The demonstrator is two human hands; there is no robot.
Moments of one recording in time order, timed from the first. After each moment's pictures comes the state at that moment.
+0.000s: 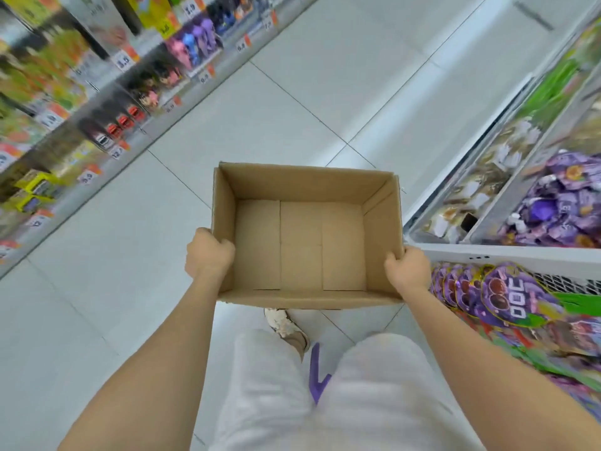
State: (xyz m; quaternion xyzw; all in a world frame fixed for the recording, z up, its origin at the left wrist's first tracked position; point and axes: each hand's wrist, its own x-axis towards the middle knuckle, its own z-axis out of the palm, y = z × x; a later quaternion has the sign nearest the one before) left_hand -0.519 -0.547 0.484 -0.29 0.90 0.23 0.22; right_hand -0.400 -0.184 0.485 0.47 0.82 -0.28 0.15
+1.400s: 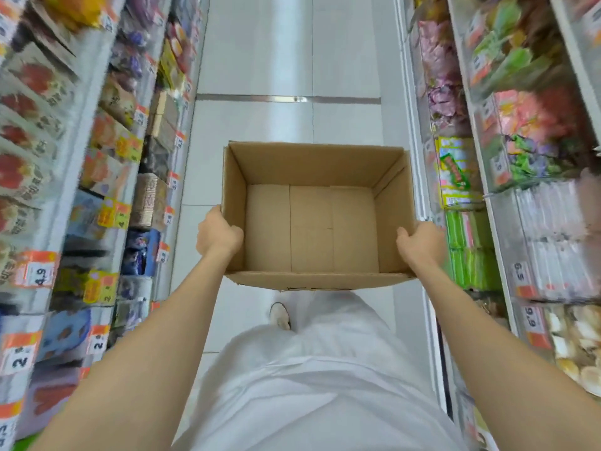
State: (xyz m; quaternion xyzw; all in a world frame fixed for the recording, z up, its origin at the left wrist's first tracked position) left_hand -1.525 0.260 0.597 0.13 0.94 0.19 0.26; right_hand -1.194 0.464 0.602 0.71 0.66 -0.25 -0.01
